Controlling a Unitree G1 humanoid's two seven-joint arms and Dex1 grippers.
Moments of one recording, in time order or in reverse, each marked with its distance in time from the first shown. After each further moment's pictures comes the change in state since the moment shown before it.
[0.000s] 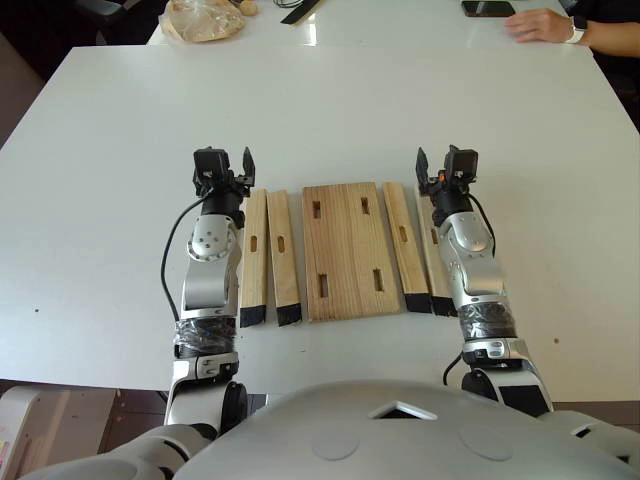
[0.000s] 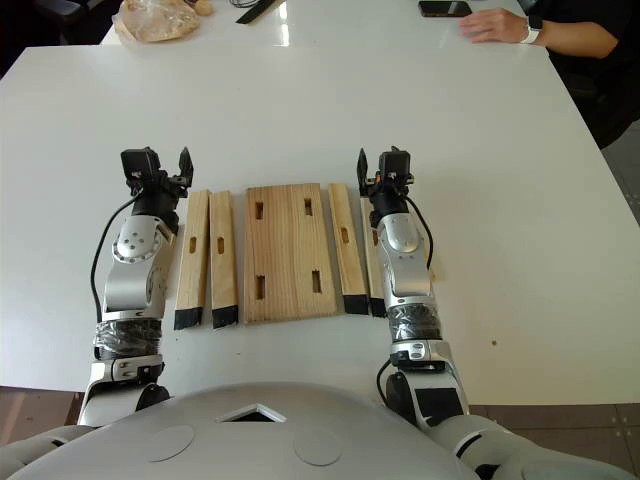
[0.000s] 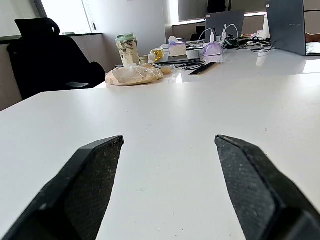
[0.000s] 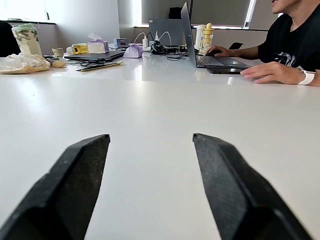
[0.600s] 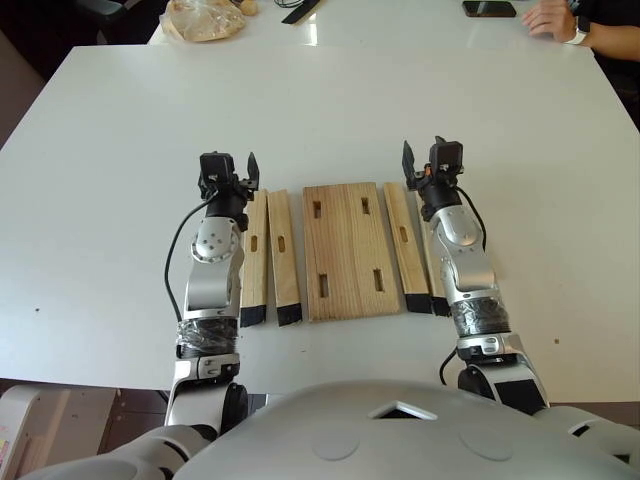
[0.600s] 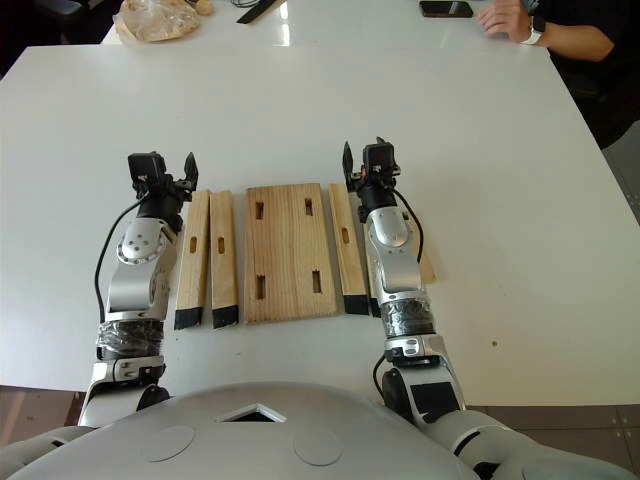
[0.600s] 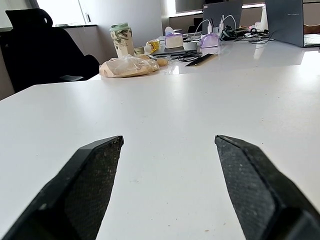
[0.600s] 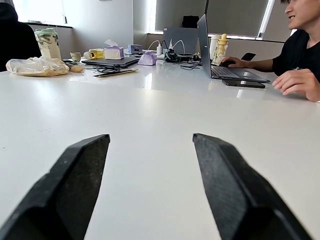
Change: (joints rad) left arm -0.001 -0.002 -0.015 0.015 -0.001 0.000 -0.003; right arm -0.034 0.011 0.050 -0.002 -0.030 0.003 0.000
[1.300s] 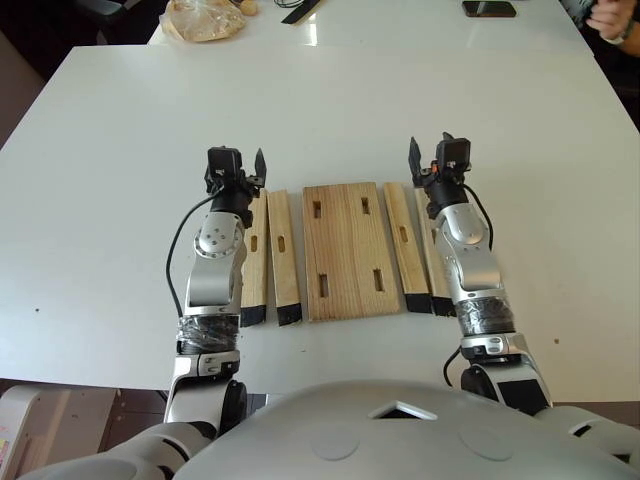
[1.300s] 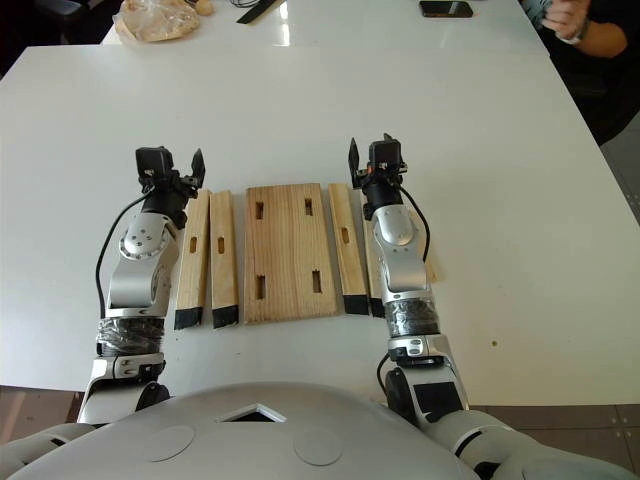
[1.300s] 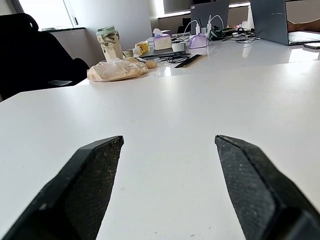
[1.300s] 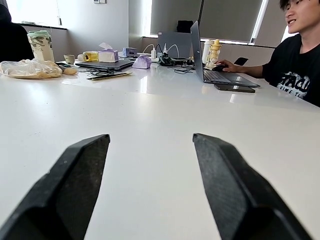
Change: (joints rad) left arm -0.012 0.008 -0.028 -0.025 0.008 0.046 -0.015; right arm 0.000 -0.017 -0.013 -0.015 -0.001 0.011 -0.003
